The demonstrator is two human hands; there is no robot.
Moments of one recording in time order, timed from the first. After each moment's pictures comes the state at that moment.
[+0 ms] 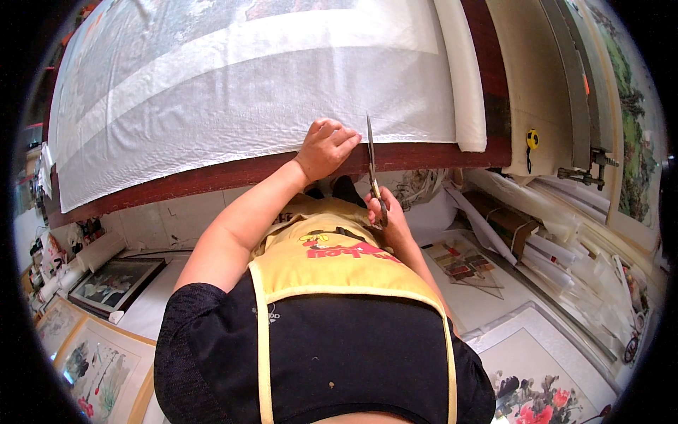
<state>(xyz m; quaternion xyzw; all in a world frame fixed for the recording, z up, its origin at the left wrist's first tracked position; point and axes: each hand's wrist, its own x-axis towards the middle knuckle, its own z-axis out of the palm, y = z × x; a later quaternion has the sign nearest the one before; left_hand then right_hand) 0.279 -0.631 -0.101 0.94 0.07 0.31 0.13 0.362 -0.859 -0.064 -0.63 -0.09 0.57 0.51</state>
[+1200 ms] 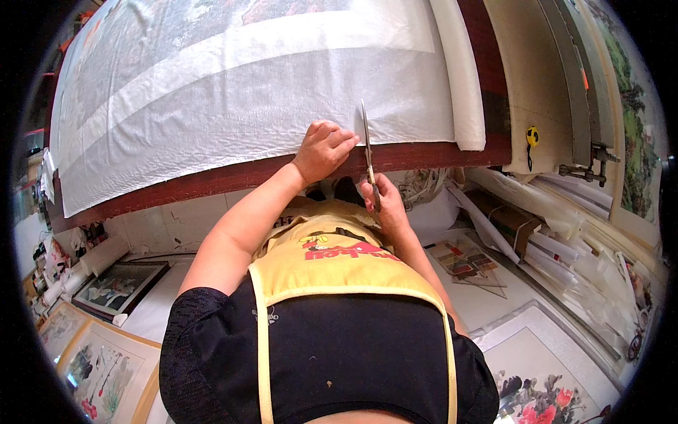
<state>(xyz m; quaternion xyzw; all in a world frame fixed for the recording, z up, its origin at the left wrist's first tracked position) 0.276 -0.630 -0.100 0.94 0.06 0.30 0.16 0.369 -0.830 -0.066 -0.63 -0.08 0.55 0.54</state>
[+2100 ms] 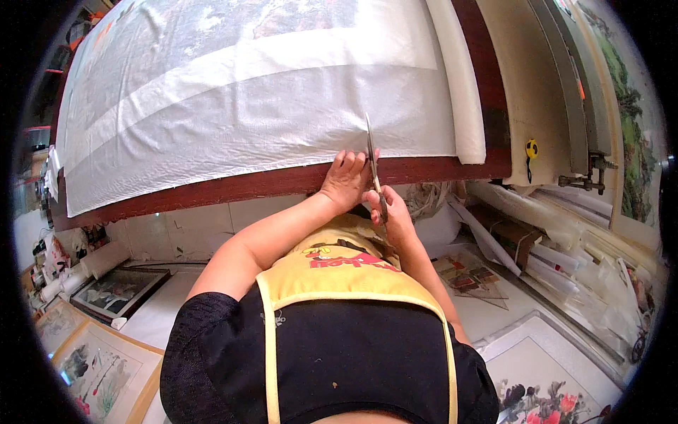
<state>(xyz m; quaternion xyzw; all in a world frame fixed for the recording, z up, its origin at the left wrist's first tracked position) 0.287 -0.693 -0.116 0.98 0.15 0.11 0.04 0.374 -0.824 -0.039 -0.65 -0.05 0.57 0.50</state>
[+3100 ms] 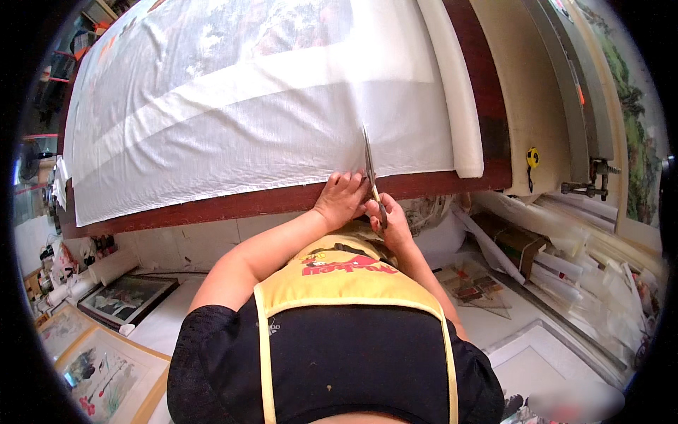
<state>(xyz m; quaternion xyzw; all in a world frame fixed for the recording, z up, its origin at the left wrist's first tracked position) 0.275 -0.682 -0.104 0.98 0.12 0.11 0.07 0.385 -0.816 -0.064 -0.59 -0.04 0.58 0.57</state>
